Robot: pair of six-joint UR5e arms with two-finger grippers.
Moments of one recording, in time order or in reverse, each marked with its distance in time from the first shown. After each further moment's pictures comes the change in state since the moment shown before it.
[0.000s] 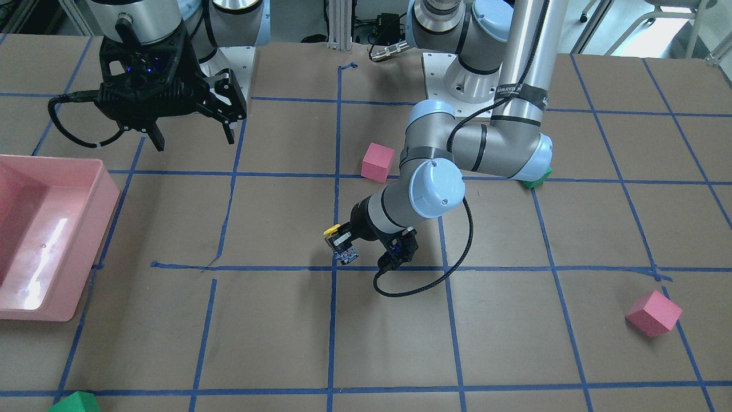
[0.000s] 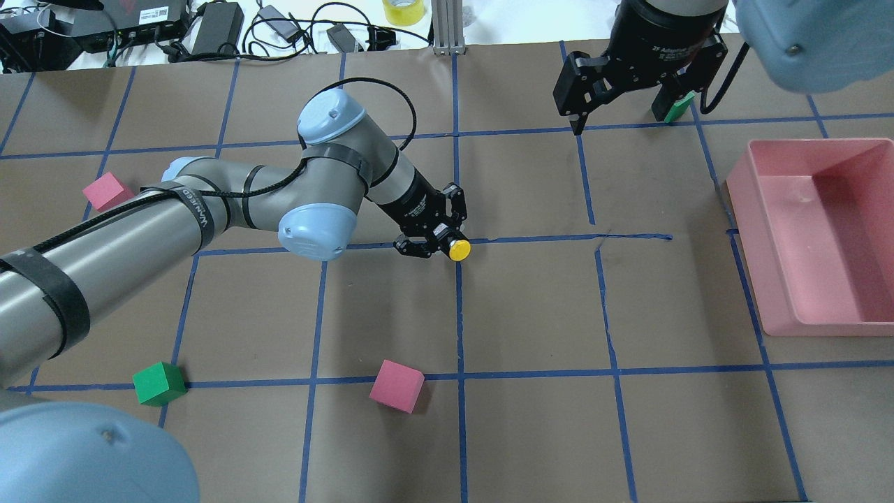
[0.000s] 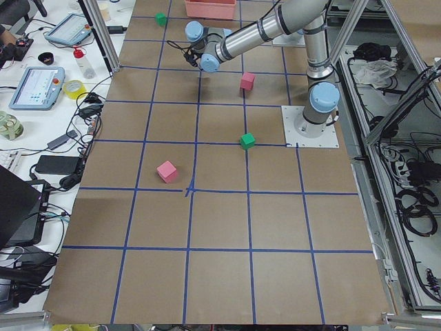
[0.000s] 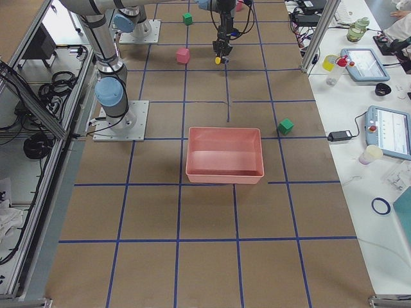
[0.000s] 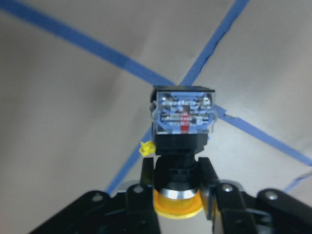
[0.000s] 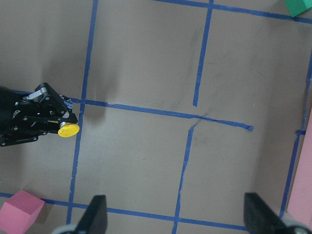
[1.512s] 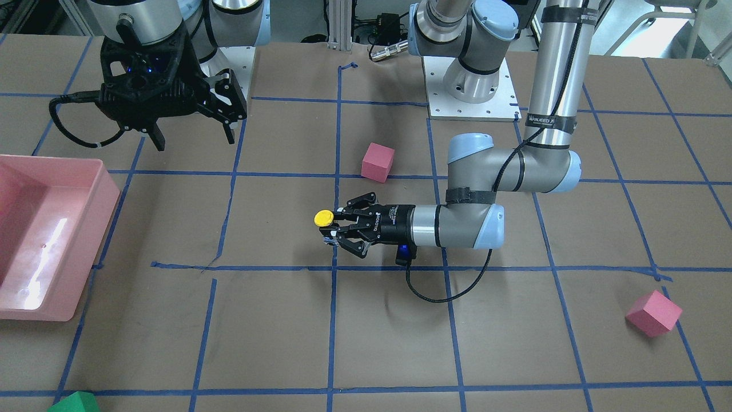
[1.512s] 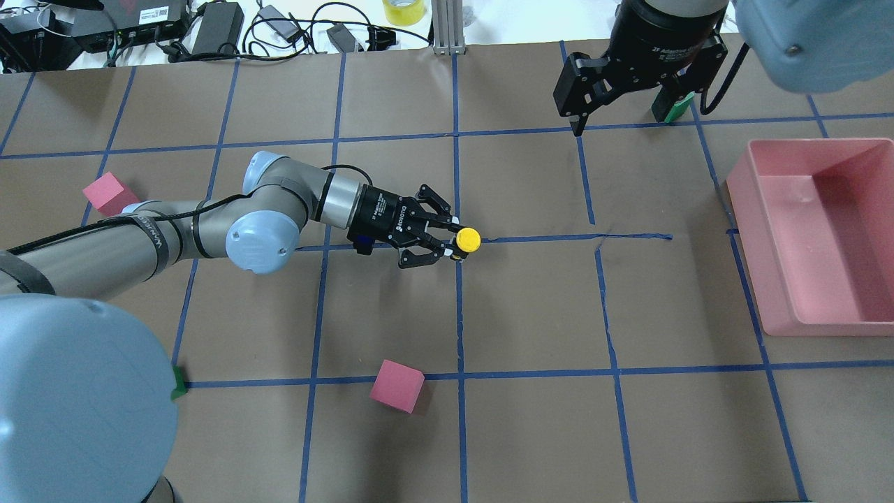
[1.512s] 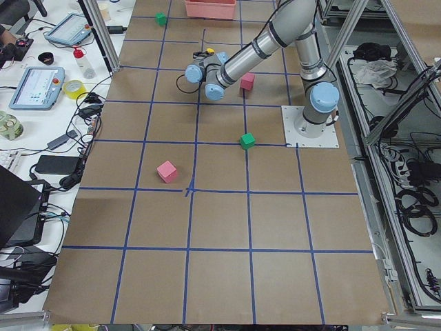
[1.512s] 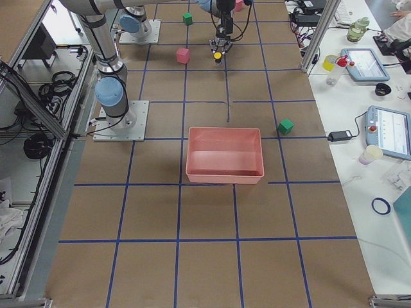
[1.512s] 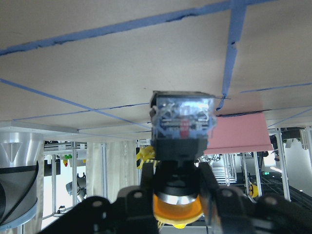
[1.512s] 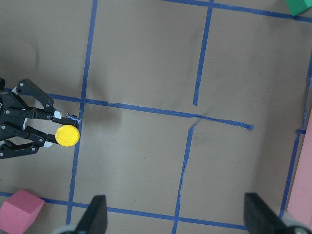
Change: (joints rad) left arm 0.166 -0.078 -0.120 -0.208 -0.642 -0.046; right arm 0.000 0.000 0.002 0.002 0.000 0.000
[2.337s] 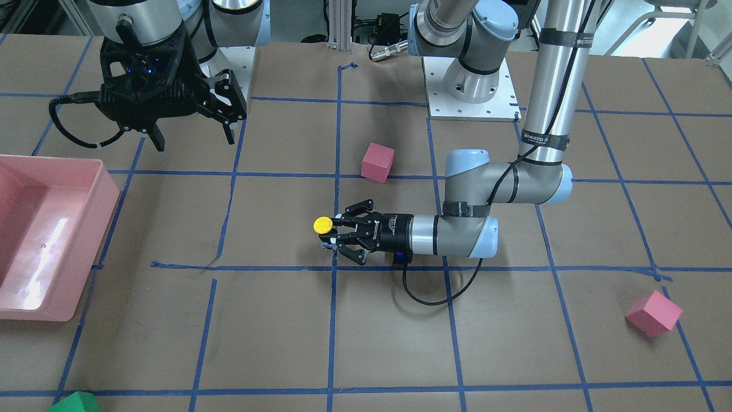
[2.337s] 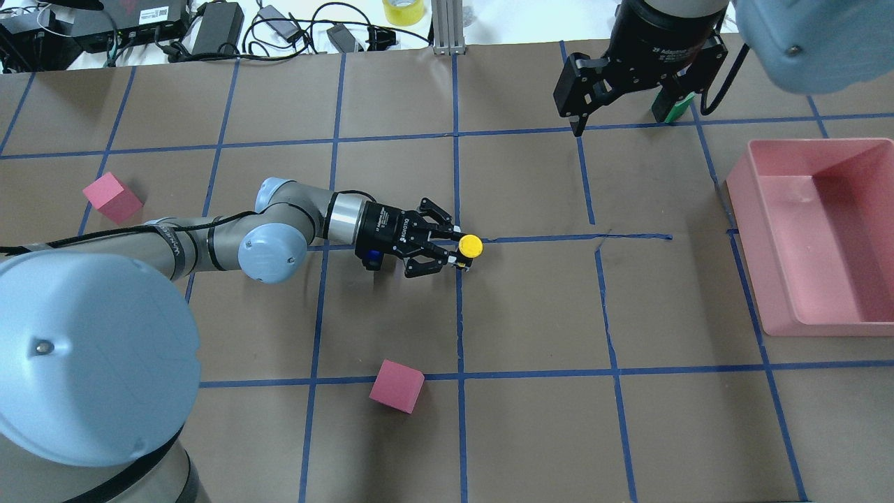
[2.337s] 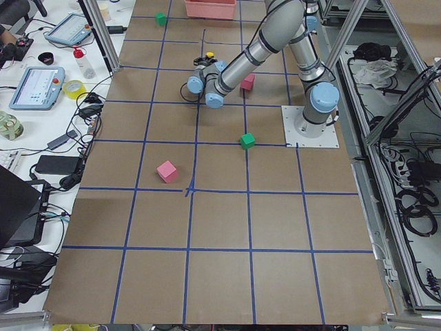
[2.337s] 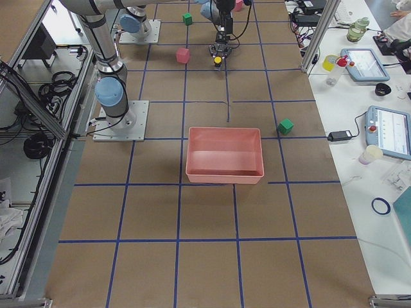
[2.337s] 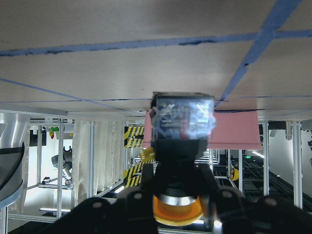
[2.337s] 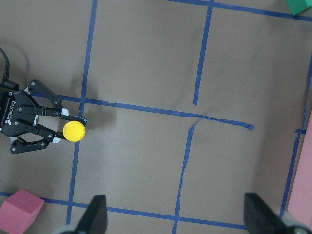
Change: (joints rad) left arm 0.011 -0.077 -0.004 -0.006 -0.053 0.009; right arm 0.000 0.000 0.002 0.000 0.000 0.001
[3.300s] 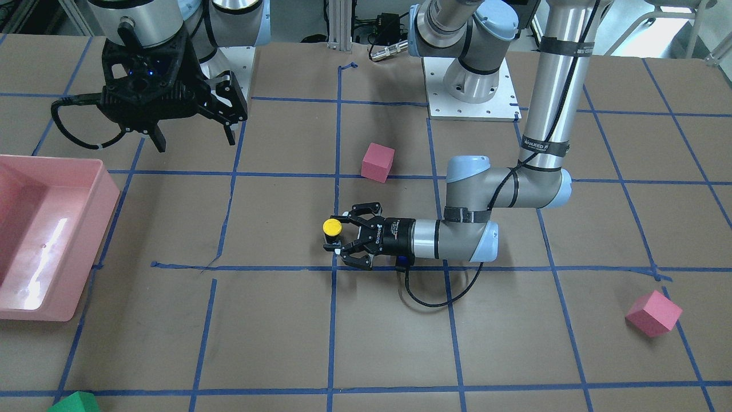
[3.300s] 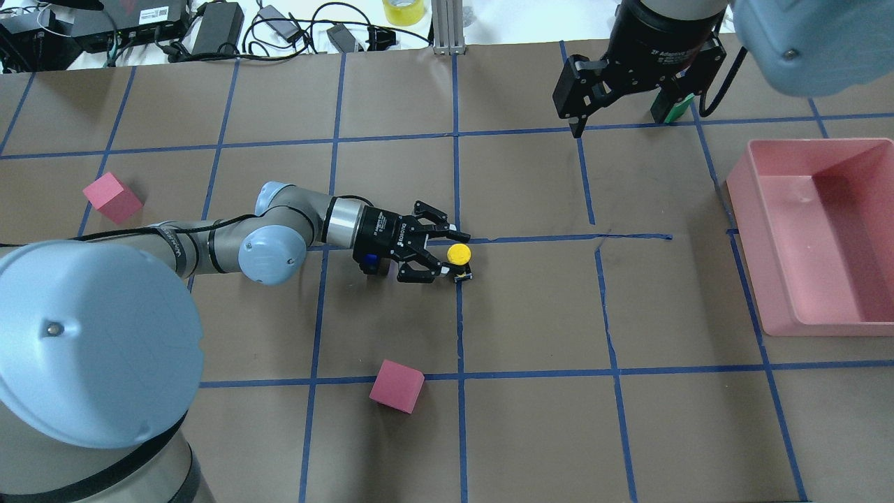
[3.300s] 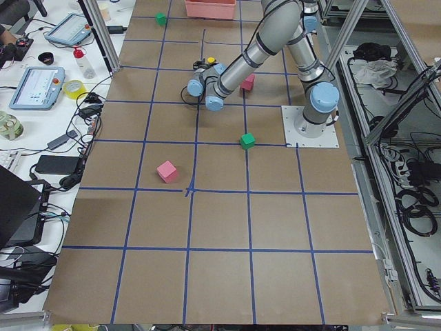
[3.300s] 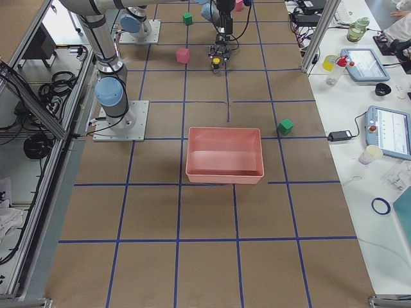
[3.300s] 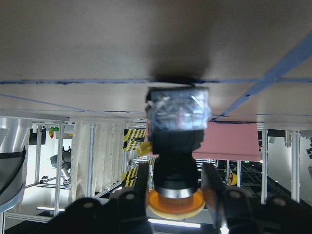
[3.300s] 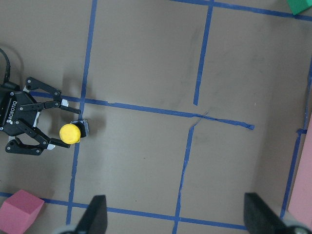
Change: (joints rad) left arm 0.007 -0.019 -0.001 0.000 0.020 0.003; right arm 0.000 0.000 0.004 -0.005 0.000 0.001
